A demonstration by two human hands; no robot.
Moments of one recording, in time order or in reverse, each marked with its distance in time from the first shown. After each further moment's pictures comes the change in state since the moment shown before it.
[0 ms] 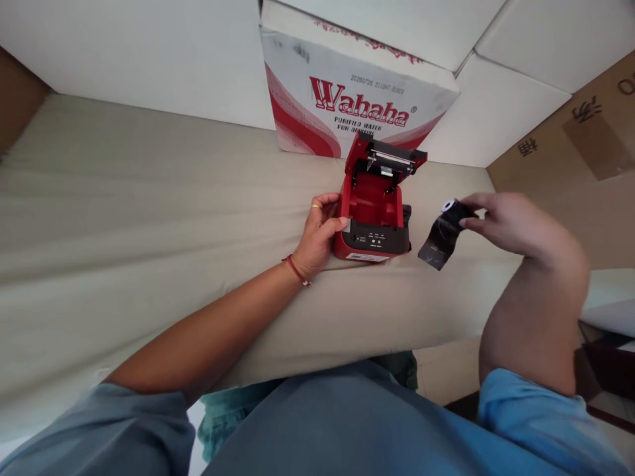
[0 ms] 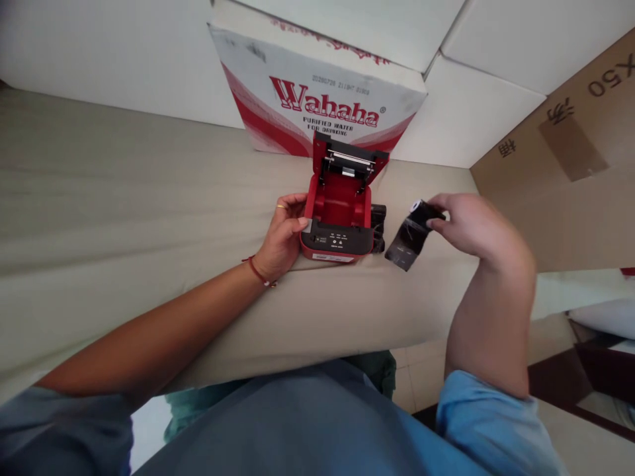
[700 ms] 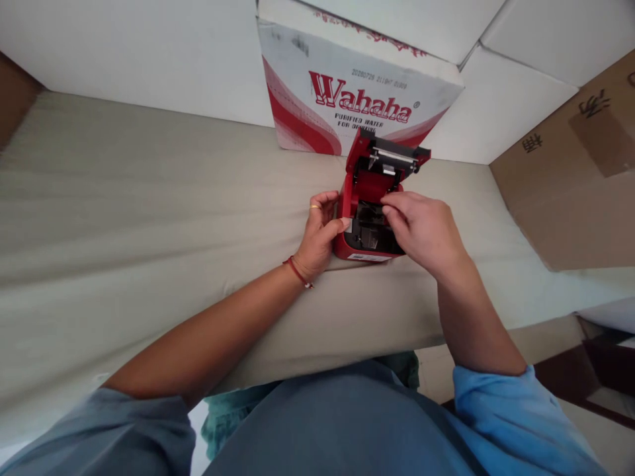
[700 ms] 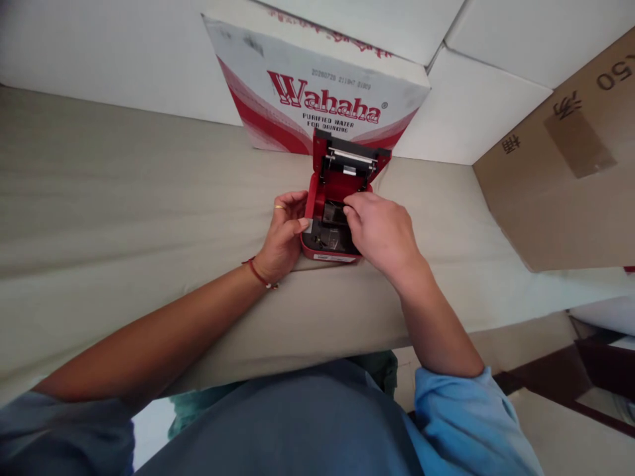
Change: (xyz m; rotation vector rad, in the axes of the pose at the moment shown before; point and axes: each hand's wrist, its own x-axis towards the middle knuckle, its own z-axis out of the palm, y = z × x) left_hand -0.002 -0.004 -0.001 0.060 -0.012 0.039; right_hand -0.003 -0.156 0.042 0.194 0.214 -0.231
